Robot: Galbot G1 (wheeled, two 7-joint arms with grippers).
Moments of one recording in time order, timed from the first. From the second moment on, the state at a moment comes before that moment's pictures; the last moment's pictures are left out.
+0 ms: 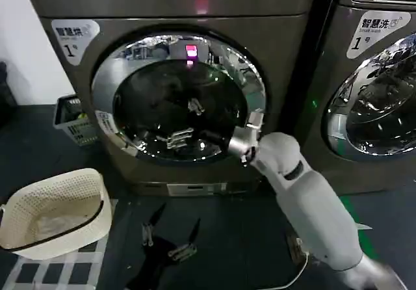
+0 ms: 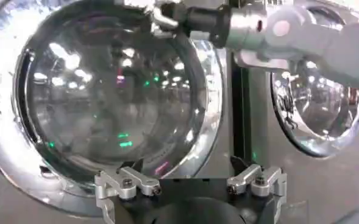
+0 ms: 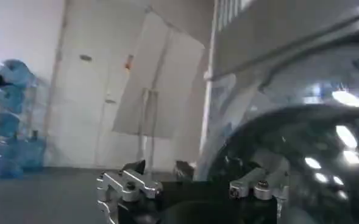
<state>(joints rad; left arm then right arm) 1.91 -1.51 -0.44 -2.28 0.11 -0.17 0.24 -0.43 1.34 -0.13 1.60 0.48 -0.23 -0.59</state>
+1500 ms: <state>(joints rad) 1.92 -1.52 -0.42 -2.29 0.15 -0.11 0.24 -0.33 1.52 -0.36 1.39 0.47 -0.28 -0.31</state>
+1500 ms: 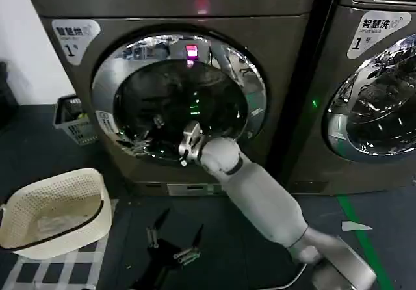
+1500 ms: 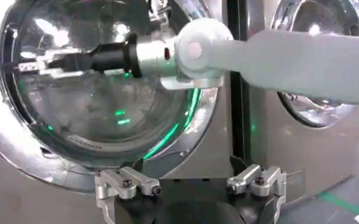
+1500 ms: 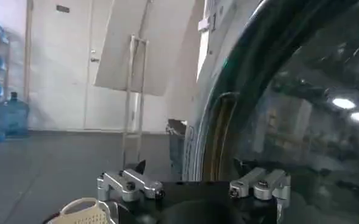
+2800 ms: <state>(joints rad) 1.93 -1.53 -0.41 -2.29 0.16 -0.12 0.23 -0.24 1.61 -0.40 1.20 0.46 -0.22 -0.32</state>
